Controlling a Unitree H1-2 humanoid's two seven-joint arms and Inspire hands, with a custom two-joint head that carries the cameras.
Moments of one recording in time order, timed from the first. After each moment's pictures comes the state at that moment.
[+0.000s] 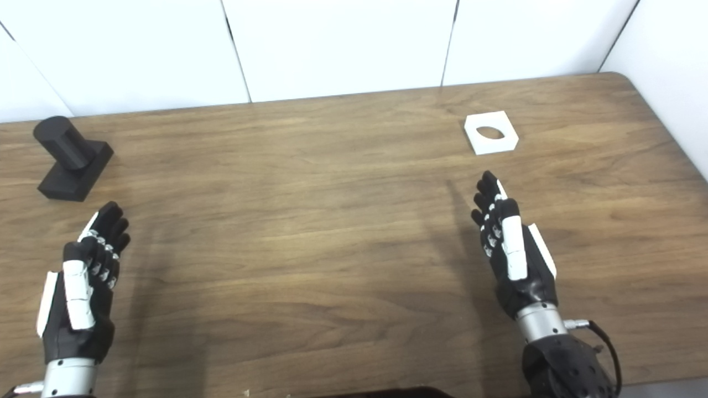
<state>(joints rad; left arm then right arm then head) 0.27 0.14 0.09 -0.35 -0.14 -0.01 -0.06 0.32 -0.14 -0.11 -0.45 0.23 0.20 0.04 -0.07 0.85</state>
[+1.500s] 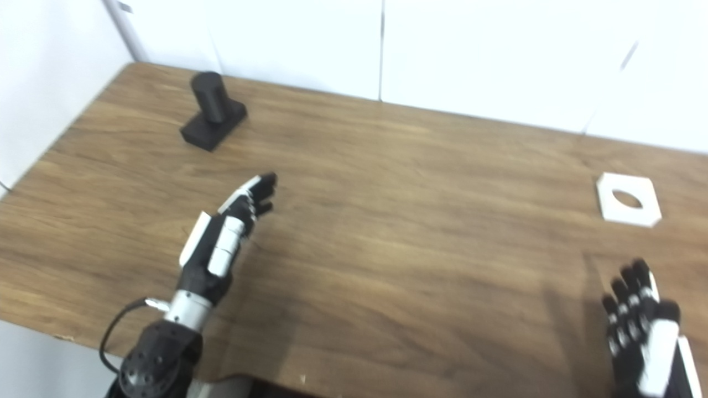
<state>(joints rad) 0.29 0.12 -0.01 -0.36 -0.04 -0.02 -0.01 0.34 -0.17 -0.16 -0.45 0.26 0.22 0.06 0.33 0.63</state>
